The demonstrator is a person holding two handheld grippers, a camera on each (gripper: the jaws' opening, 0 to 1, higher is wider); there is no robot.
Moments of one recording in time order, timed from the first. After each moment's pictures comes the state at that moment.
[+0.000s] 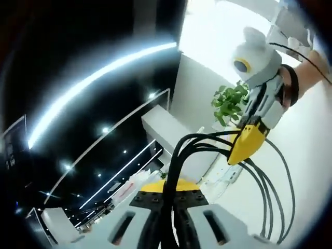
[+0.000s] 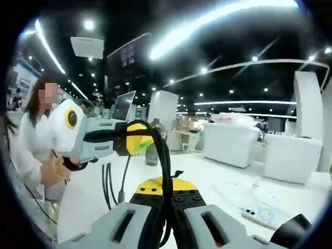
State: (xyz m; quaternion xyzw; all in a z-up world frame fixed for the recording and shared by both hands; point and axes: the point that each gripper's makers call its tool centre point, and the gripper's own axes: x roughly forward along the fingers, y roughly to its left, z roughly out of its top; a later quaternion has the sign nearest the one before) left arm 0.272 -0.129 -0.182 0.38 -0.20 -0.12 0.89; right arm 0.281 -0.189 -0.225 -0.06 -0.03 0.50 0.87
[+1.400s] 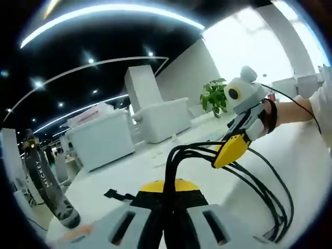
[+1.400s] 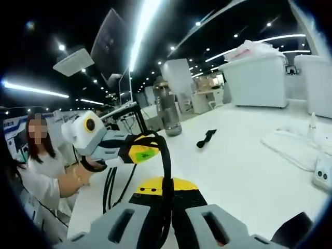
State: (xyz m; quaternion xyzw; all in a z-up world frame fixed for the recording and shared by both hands) left arm 0.318 -0.021 -0.302 0.15 0.01 -0.24 0.96; right arm 0.324 -0.084 -0.321 0.03 0.17 0.58 0.80
